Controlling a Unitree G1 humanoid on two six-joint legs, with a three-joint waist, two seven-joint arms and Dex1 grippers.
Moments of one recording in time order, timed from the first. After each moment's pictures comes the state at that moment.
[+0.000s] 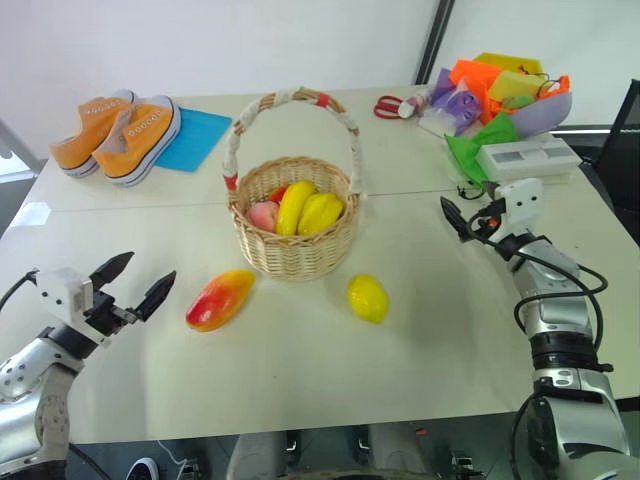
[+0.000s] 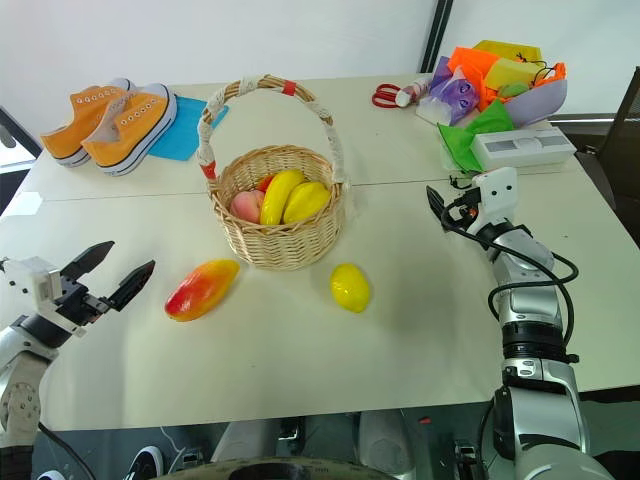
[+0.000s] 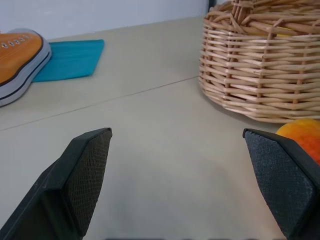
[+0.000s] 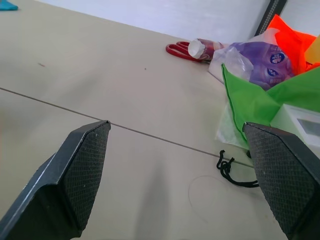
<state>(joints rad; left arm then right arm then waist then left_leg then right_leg) 0.15 0.55 0.49 -0.08 -0.53 0.05 -0.81 -0.47 -0.52 -0.21 0.41 0.21 -0.02 0.52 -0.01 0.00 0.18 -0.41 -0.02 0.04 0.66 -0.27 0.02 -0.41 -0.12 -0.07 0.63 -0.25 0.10</state>
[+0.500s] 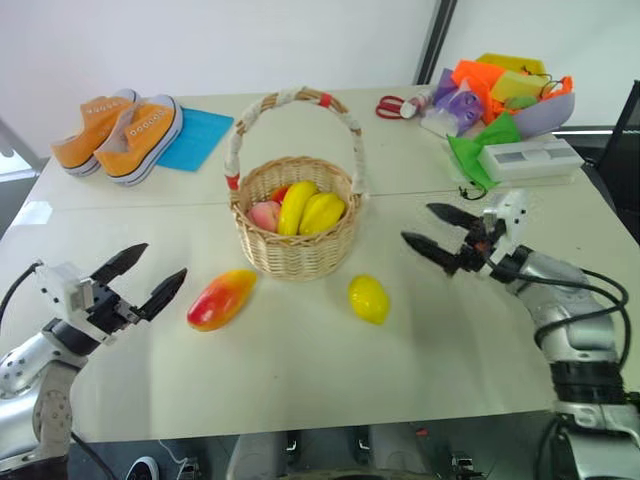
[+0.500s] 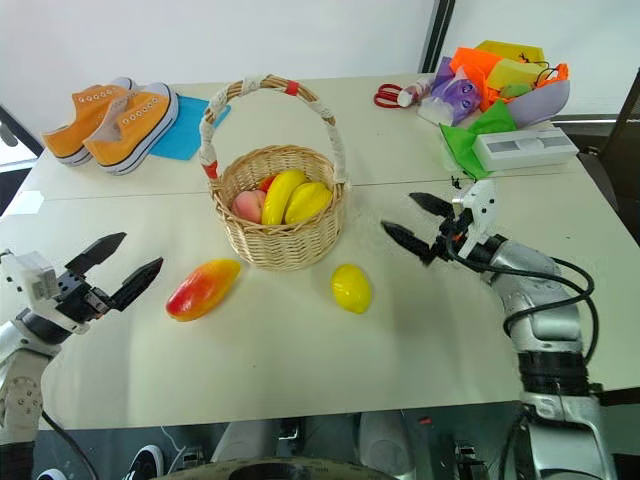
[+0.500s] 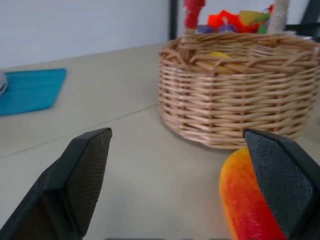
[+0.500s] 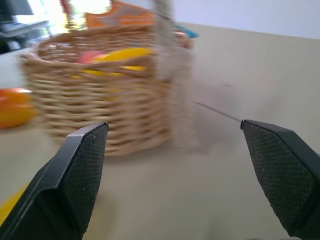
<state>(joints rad) 0.14 0.58 0.48 -0.14 -0.62 0.06 -0.96 -0.27 -0.67 -0.14 -0.14 0.59 0.40 0.96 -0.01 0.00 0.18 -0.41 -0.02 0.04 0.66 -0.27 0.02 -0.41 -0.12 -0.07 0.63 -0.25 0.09</state>
